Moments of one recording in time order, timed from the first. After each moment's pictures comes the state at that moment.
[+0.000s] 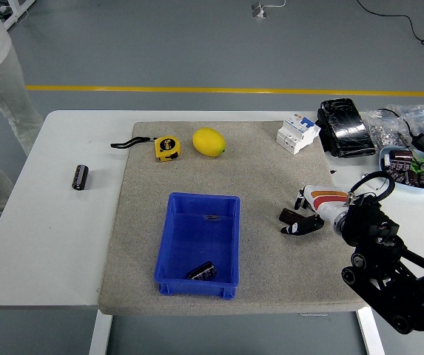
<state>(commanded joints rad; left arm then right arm) -0.14 0.11 -0.60 -0.27 0.71 0.37 0.28 0.56 -0.17 0.77 1.07 -2.06 0.00 -0.41</state>
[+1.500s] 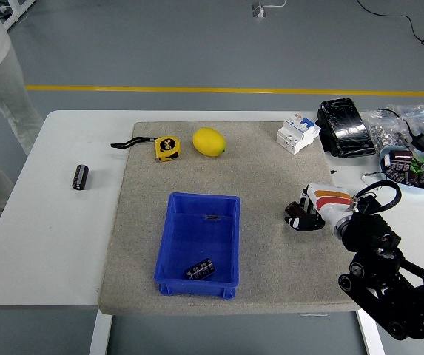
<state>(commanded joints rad) -0.15 0.11 -0.60 -0.27 0.72 0.37 0.28 0.54 -0.17 0.77 1.07 -2.05 -0.13 -0.42</state>
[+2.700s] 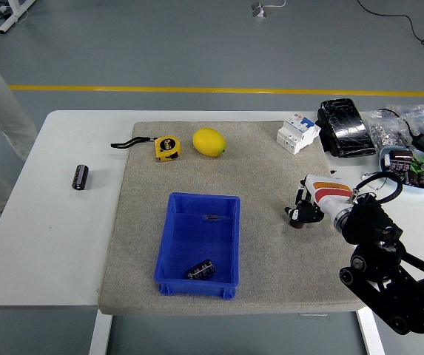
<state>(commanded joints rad) -0.14 0.11 -0.62 -0.27 0.75 0.36 0.29 0.55 -0.18 0.78 1.10 -2.04 -0.11 -0.41</state>
